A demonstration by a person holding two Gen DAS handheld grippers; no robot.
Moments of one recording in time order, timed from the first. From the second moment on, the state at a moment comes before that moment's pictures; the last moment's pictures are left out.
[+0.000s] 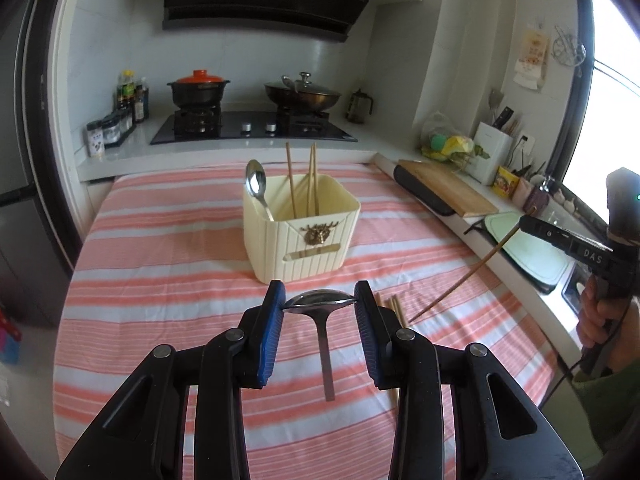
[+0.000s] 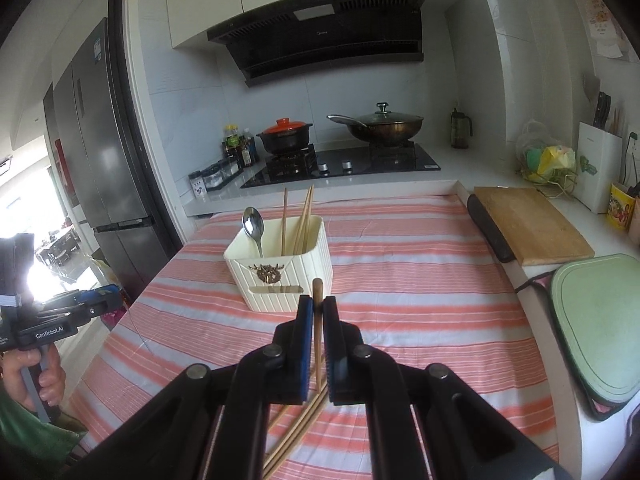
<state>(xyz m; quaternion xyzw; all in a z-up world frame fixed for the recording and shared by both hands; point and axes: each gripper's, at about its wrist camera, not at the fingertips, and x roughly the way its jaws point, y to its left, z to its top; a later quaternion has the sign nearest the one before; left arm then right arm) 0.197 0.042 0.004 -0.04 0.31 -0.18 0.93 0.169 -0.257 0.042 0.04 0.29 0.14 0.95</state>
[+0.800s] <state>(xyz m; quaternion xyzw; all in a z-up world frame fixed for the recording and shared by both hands) 0.350 0.052 0.116 -0.05 0.24 -0.14 0.96 0.318 -0.198 0.145 0.01 0.22 0.17 0.96</state>
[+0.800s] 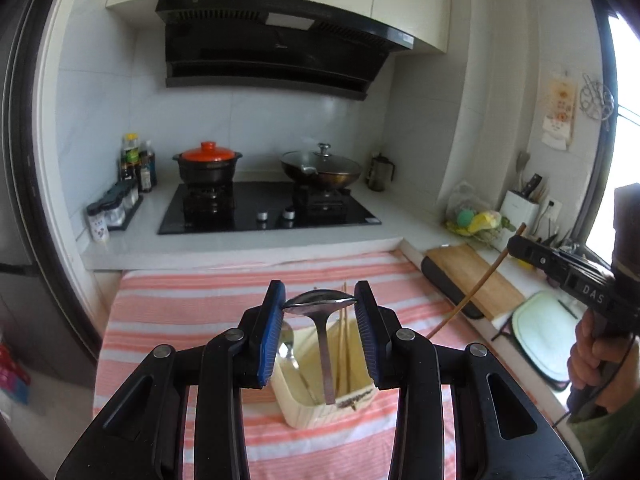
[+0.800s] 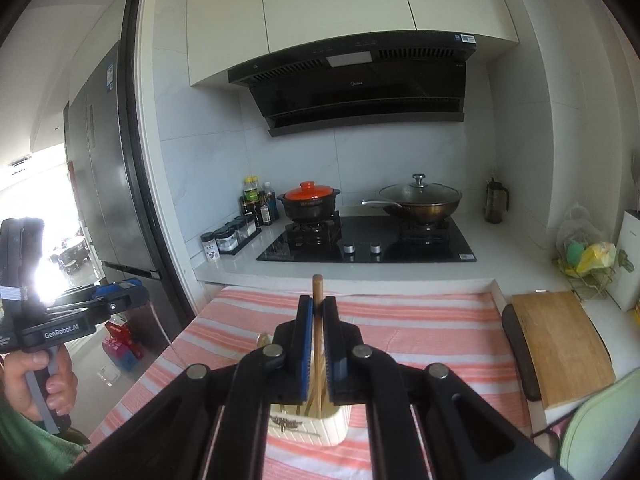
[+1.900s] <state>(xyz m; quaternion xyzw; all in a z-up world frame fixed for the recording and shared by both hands) 0.260 0.110 -0.045 -0.03 0.38 -0.09 0.92 0.261 -0.242 0.015 -0.10 0.31 0.09 0.94</state>
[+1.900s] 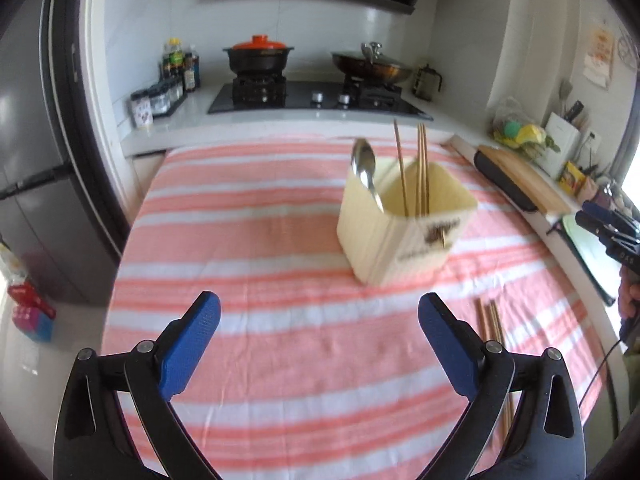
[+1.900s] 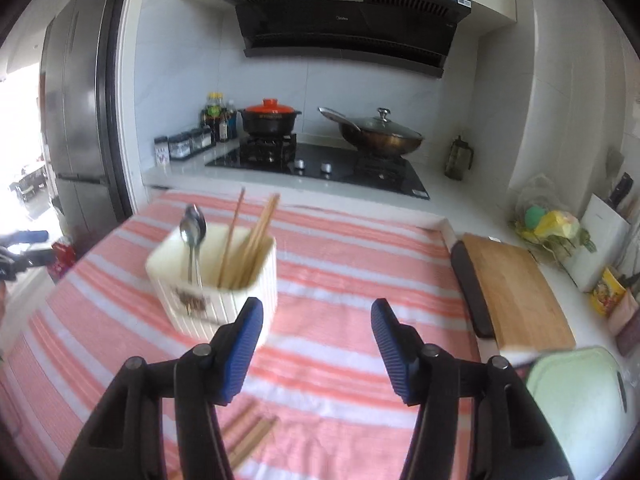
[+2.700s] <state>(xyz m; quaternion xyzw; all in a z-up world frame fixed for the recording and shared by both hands) 0.197 0.037 -0.198 0.01 0.45 -0.04 0.89 0.157 -0.287 -0.165 -0.03 0.45 -0.02 0.89</state>
